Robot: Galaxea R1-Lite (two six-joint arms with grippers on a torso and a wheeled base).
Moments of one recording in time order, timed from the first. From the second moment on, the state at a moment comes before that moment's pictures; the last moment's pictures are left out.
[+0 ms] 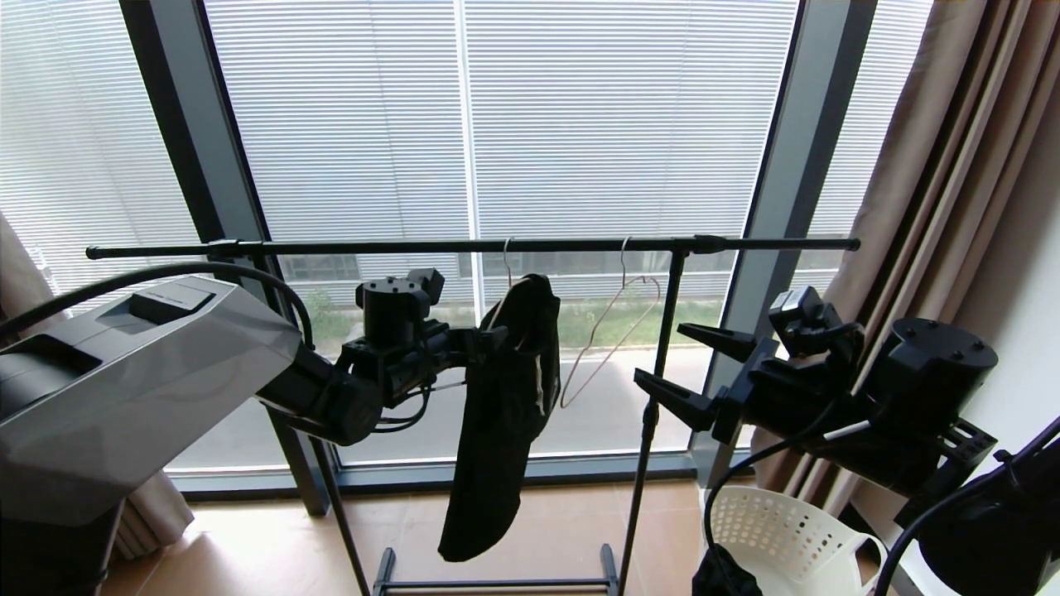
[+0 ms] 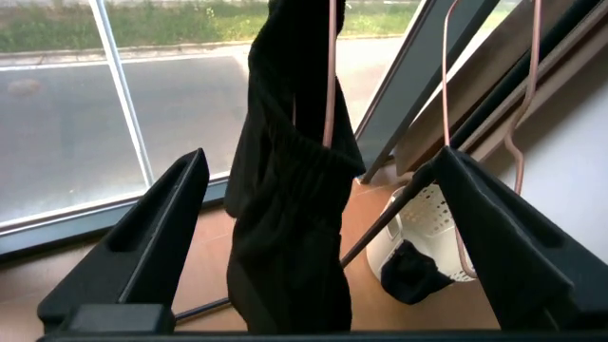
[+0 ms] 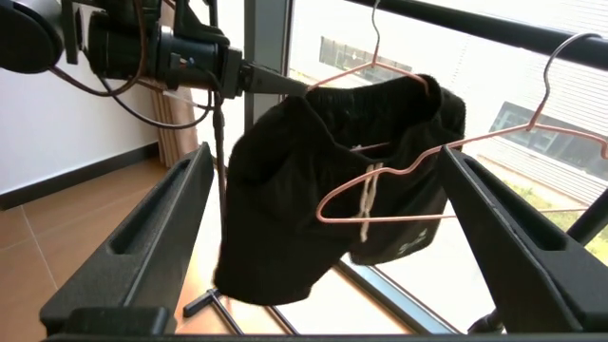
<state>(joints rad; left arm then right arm) -0.37 2.28 -1.20 -0.79 -0.07 -0.22 0.36 1.90 -0.48 -1.38 0.46 0.01</state>
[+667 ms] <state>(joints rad) -0.40 1.79 -0.73 -0.75 -0.07 -0.12 0.36 1.85 -0.44 -1.39 0.46 -0.05</state>
